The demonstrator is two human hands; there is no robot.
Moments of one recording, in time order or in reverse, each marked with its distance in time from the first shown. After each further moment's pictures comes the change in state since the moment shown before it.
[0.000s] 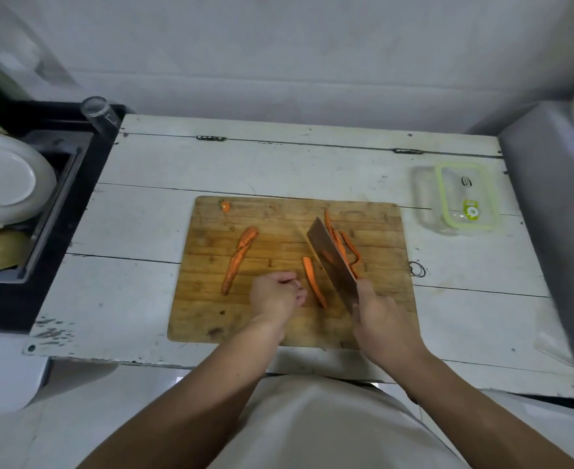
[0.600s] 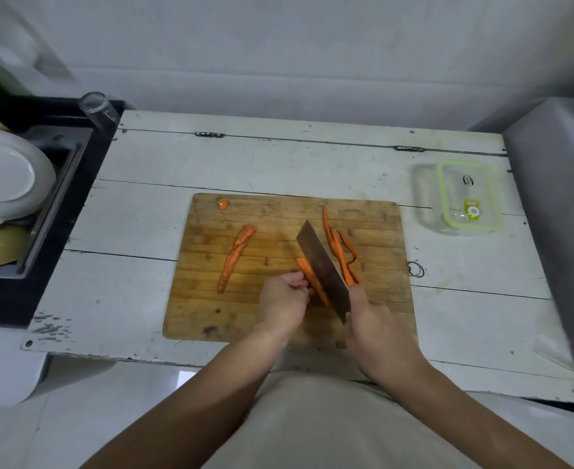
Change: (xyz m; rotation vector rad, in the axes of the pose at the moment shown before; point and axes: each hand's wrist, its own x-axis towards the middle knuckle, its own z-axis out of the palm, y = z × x) left_hand -0.016 -0.005 0.015 0.187 -0.080 0.153; right_hand -0.012 -0.001 -0.003 -0.032 -0.012 -0.084
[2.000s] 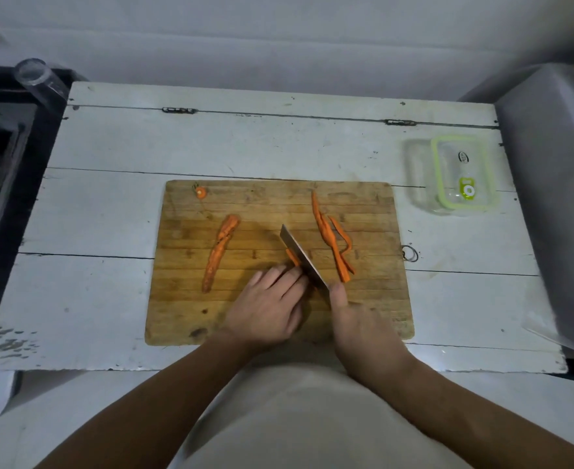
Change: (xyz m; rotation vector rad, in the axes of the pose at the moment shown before) left_hand 0.034 -0.044 -0.045 1.238 -0.160 1.195; right_hand 0.009 -0.015 0.015 -0.200 -0.113 0.001
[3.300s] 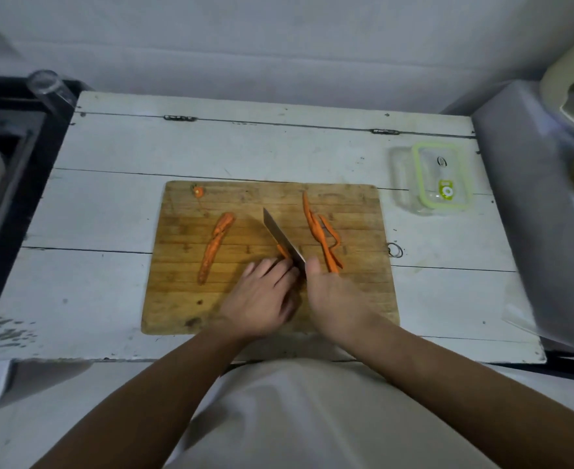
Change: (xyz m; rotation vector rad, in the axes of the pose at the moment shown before) left_hand 0.004 0.006 -0.005 0.016 -0.064 -0.072; right_hand 0.021 -0.010 -0.003 0.073 0.039 -0.036
